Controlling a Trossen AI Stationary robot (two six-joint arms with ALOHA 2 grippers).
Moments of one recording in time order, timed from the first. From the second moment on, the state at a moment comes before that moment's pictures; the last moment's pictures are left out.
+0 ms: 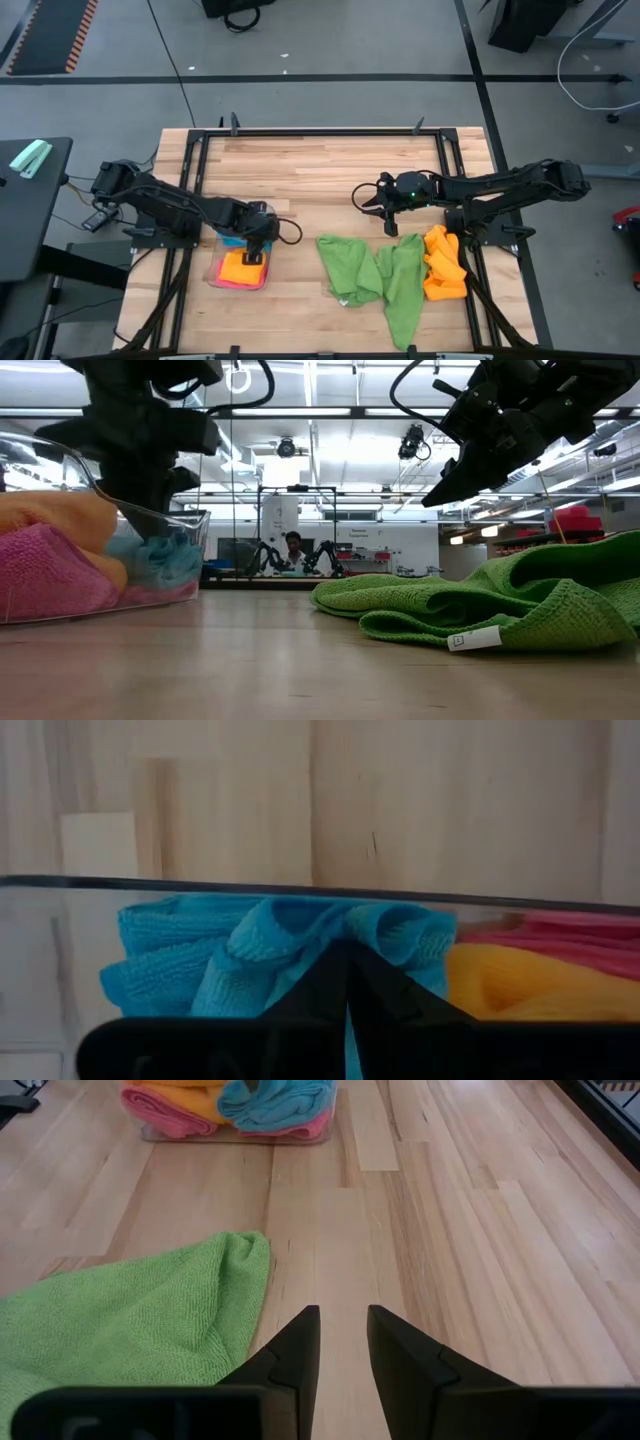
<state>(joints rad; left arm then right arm) -0.20 1.43 0.85 -0.68 -0.13 -0.14 -0.10 1.10 0.48 0.06 -0.06 -0.04</state>
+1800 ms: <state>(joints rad) -0.17 2.07 1.47 -0.59 -0.07 0.54 -0.10 1.10 0.48 0.05 -0.06 0.03</state>
